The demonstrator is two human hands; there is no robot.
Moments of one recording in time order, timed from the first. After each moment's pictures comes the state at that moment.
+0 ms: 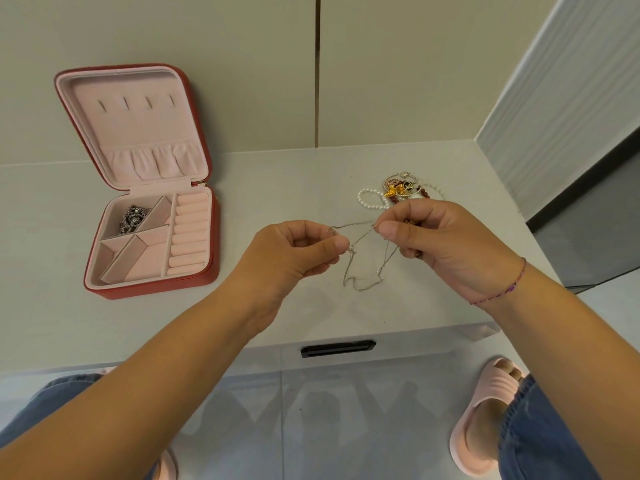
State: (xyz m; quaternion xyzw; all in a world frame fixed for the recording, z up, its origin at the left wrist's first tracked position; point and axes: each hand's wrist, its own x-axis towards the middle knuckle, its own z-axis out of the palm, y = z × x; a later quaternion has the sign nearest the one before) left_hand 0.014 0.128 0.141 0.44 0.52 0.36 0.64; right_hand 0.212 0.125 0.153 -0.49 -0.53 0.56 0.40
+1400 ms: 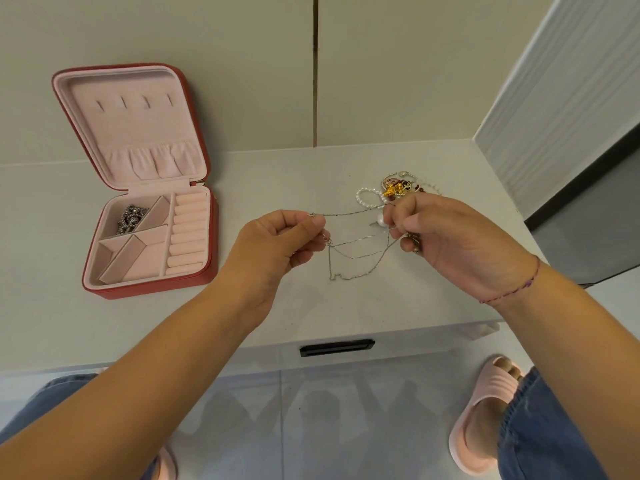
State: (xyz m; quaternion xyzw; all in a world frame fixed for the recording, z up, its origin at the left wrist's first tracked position) left_hand 0.010 0.136 0.136 0.39 0.53 0.42 0.63; right_hand 0.223 0.128 0.154 -0.46 -0.50 0.62 0.39
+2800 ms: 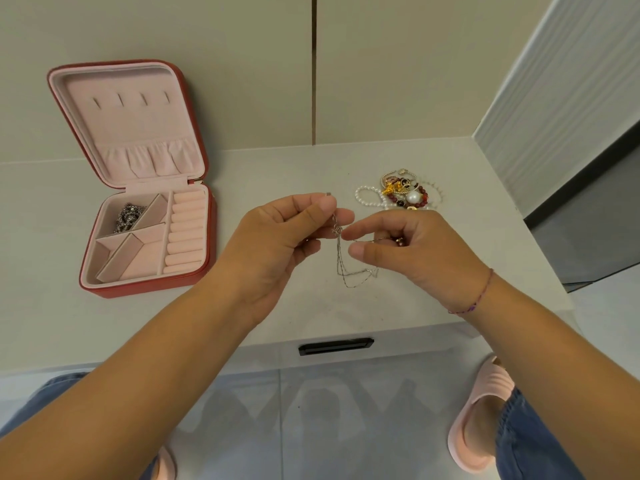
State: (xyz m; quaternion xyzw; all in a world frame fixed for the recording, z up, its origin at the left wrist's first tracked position) left_hand 0.019 0.129 0.162 0.39 0.47 0.42 0.67; right_hand 0.196 0.118 0.149 -0.50 -0.61 0.49 0.36
